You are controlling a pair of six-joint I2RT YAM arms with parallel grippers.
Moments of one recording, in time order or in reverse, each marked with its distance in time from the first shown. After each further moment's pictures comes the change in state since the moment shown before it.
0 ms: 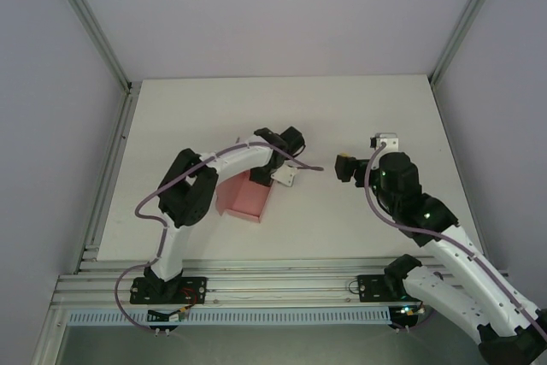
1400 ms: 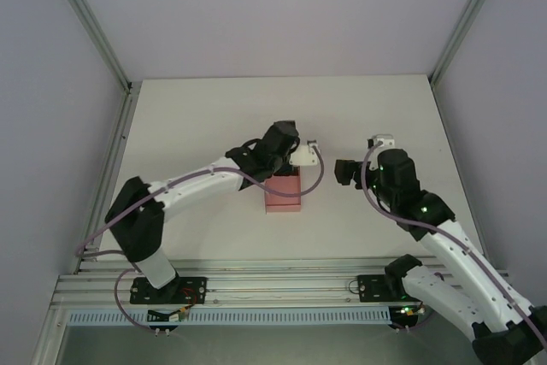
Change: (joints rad) left arm -0.082 -0.451 -0.327 0.746 0.161 -0.156; right arm -0.074 0.069 0.008 -0.055 -0.128 -0.010
